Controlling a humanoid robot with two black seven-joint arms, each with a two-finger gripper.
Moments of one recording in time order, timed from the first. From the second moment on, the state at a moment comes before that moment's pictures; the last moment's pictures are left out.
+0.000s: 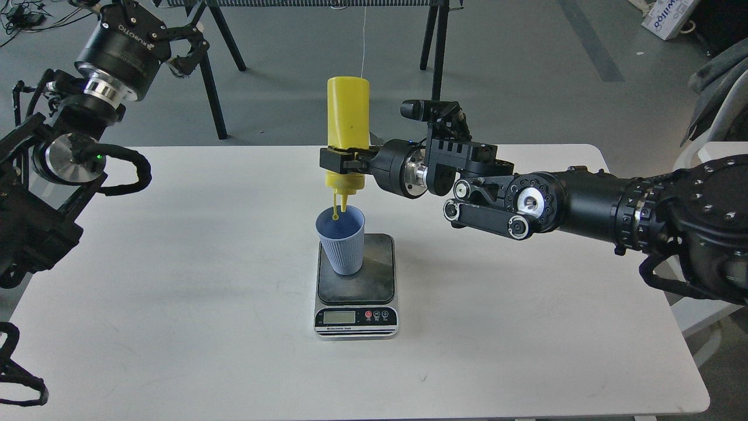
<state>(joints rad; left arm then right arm) -0.84 0.50 -0.86 -0.92 0.00 -0.37 -0.31 1.36 -0.01 -0.32 0.84 -0.80 -0.11 0.17</state>
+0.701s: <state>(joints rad) -0.84 0.51 -0.86 -0.92 0.00 -0.37 -0.32 1.41 -0.04 -0.34 0.90 -0.80 -0.11 0.17</state>
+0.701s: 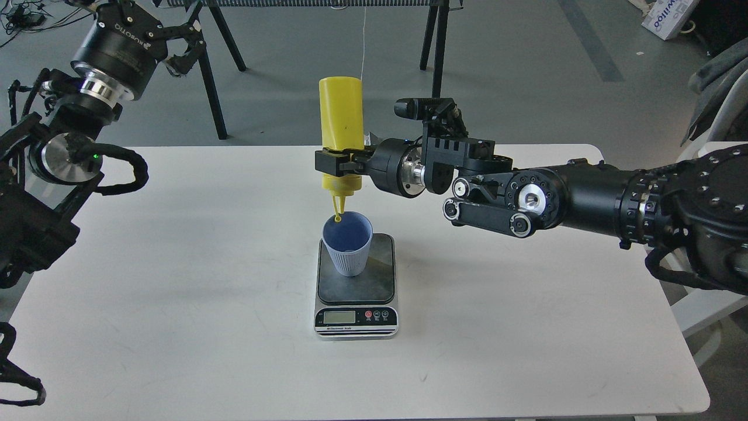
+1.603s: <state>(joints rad) -0.84 0.51 -0.86 -0.92 0.00 -0.37 -0.31 0.73 -0.61 0.54 1.29 0.05 0.13 0.17</state>
